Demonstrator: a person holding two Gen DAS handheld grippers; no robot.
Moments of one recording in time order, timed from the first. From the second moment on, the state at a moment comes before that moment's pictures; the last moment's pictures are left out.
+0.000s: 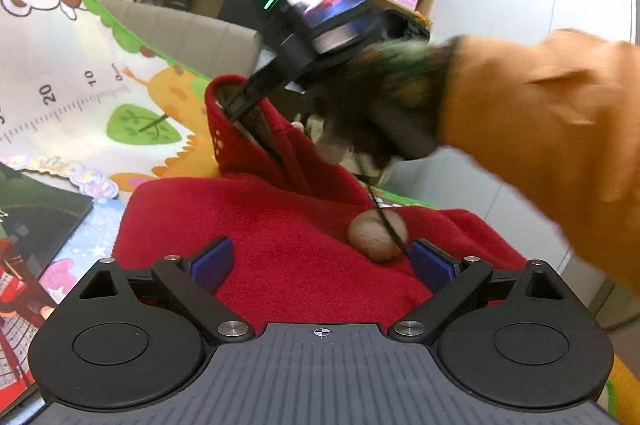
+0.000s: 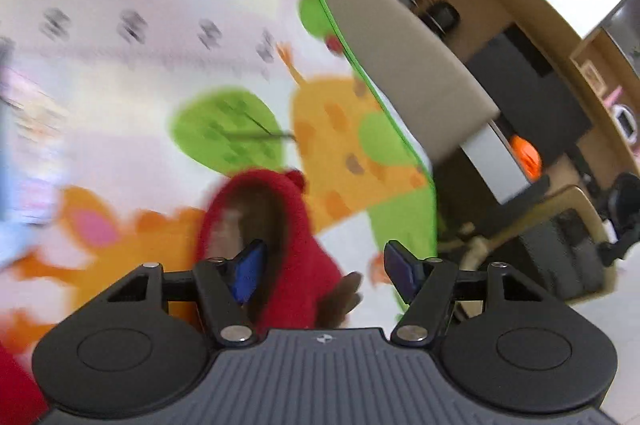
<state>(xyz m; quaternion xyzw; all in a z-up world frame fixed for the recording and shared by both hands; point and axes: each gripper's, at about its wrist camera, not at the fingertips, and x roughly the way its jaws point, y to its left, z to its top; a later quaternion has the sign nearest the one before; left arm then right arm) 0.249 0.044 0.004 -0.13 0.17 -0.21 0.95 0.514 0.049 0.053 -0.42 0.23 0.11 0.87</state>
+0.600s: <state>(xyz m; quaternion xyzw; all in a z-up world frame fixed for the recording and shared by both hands) 0.232 0.072 0.012 -0.22 0.17 -0.23 0.93 0.175 -0.145 0.142 -0.29 -0.10 0.17 0.94</state>
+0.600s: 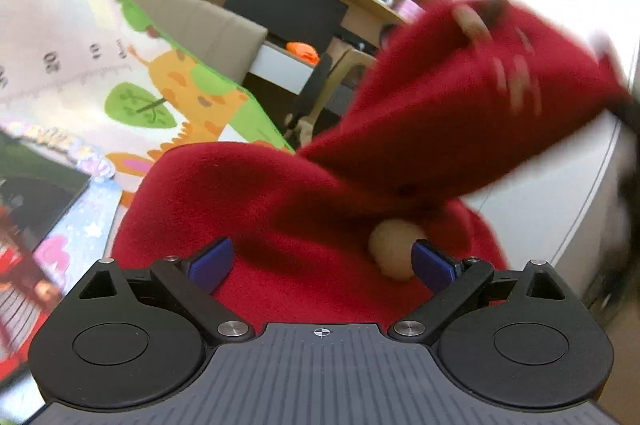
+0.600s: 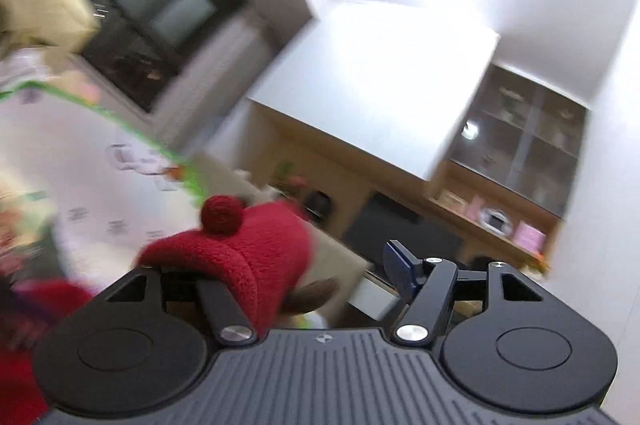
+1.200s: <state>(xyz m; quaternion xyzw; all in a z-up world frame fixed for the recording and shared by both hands) 0.202 0.011 0.102 -0.20 0.20 -0.23 0.93 0.101 -0.173 0.070 -0.22 0.06 0.32 0.92</state>
